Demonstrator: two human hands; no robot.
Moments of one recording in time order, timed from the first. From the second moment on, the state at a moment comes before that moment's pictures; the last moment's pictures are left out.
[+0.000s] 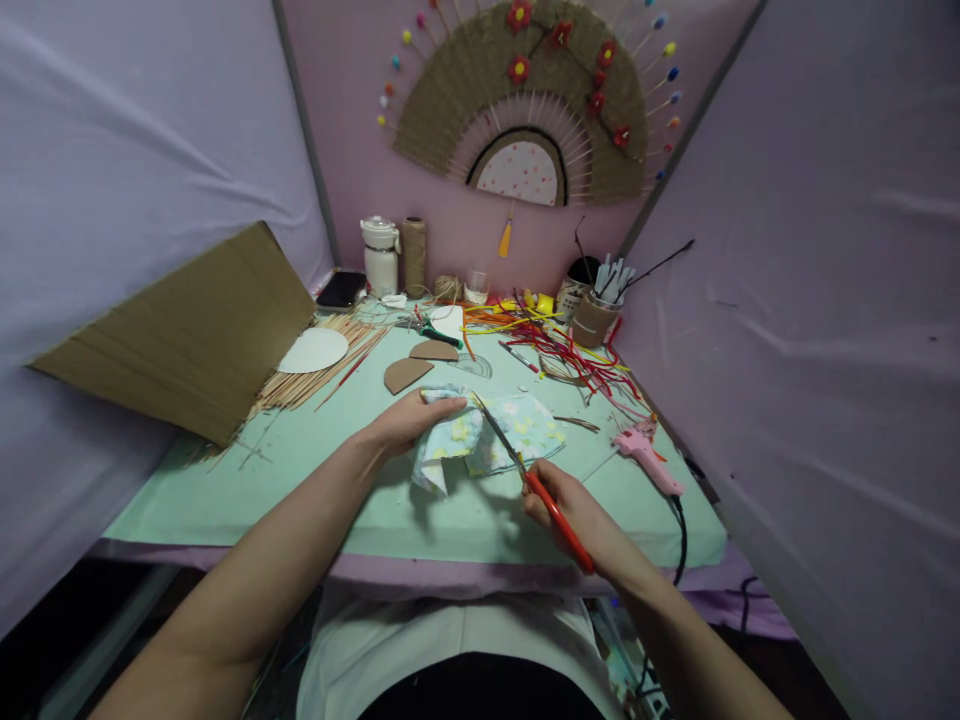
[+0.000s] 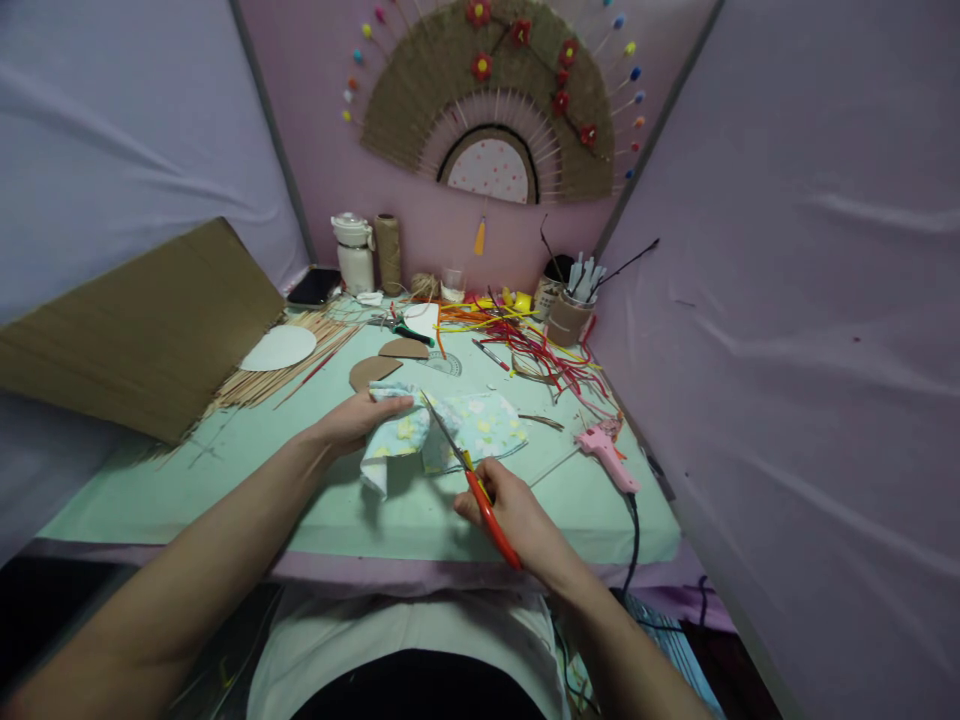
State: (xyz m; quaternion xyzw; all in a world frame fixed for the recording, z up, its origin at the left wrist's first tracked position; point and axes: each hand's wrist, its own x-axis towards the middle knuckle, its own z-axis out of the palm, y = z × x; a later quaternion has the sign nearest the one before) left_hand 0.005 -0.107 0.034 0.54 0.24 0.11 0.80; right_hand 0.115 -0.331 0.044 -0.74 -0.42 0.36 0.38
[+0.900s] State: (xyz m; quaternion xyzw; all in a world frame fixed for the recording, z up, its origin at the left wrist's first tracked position) left_hand 0.003 -0.111 0.032 0.61 0.18 0.14 0.76; right_hand 0.097 -0.326 0.051 -0.83 -0.44 0.24 0.24
